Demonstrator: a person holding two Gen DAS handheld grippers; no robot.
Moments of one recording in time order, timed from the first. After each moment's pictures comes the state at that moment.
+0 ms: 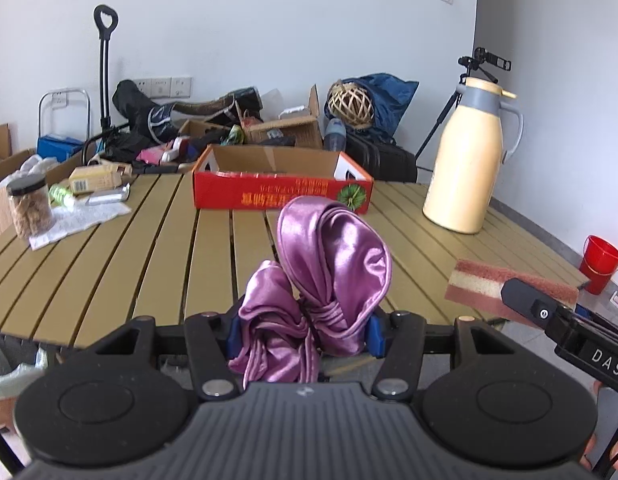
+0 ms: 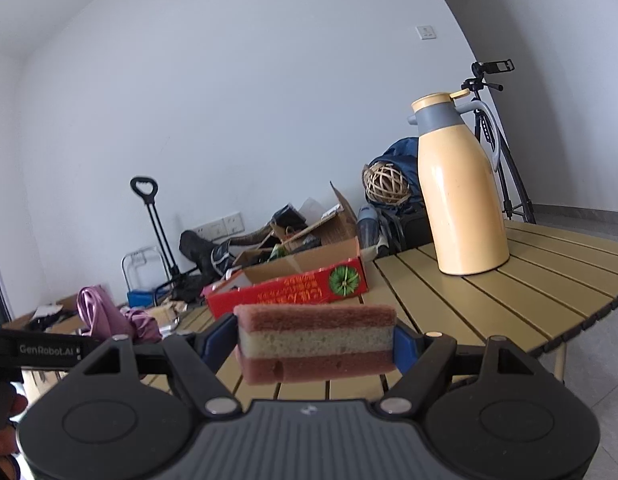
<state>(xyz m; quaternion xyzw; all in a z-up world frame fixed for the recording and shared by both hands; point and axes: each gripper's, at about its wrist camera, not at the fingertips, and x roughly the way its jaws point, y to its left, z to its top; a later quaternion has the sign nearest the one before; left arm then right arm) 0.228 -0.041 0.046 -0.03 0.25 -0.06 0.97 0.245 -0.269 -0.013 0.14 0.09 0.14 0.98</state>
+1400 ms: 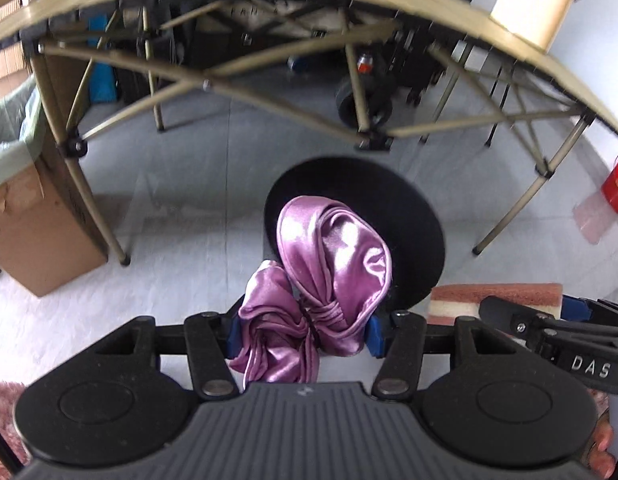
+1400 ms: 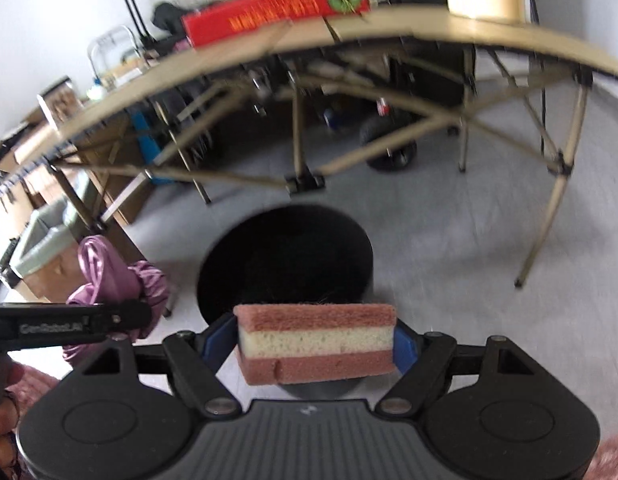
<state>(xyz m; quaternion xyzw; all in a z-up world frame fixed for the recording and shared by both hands) 0.200 0.005 -0.147 -0.06 0.48 -0.03 0.87 0.231 -0.198 -0.171 0.07 0.43 0.12 0.89</state>
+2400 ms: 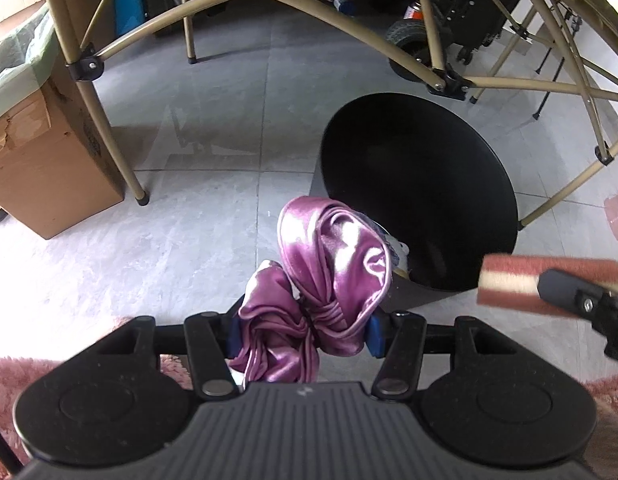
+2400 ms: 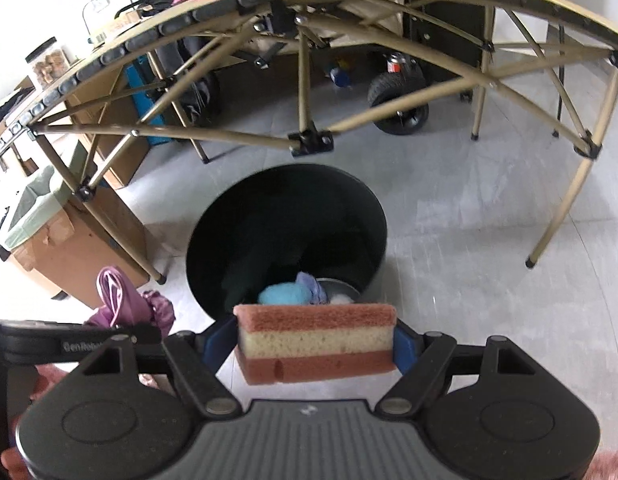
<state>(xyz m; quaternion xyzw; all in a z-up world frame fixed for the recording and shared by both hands) 0.227 0.028 -0.199 -0.09 0.56 0.02 0.83 0.270 -0.176 -0.182 0.04 0.46 0.14 0.87</state>
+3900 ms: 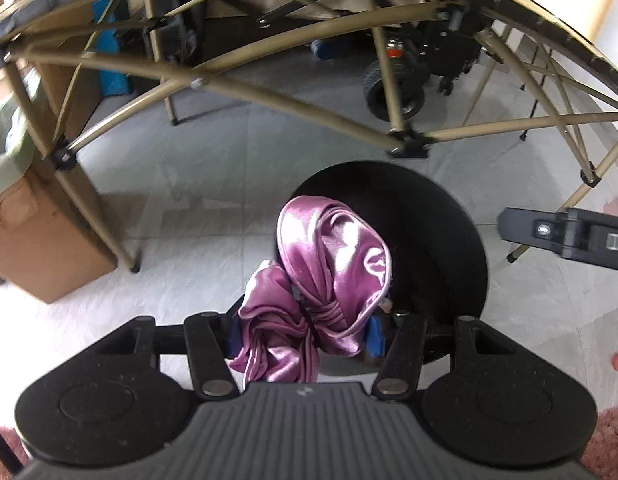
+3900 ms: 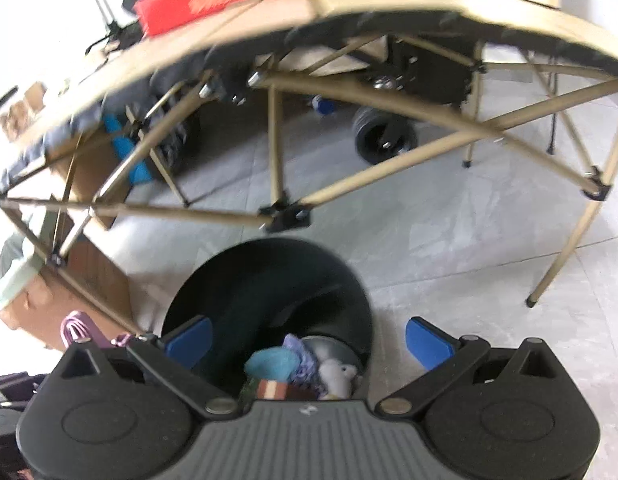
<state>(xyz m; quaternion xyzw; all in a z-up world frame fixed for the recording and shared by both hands) 0.264 -0.011 -0.166 -0.05 0.50 0.00 0.86 0.342 -0.201 -0.164 0.08 0.44 0.11 0.89</state>
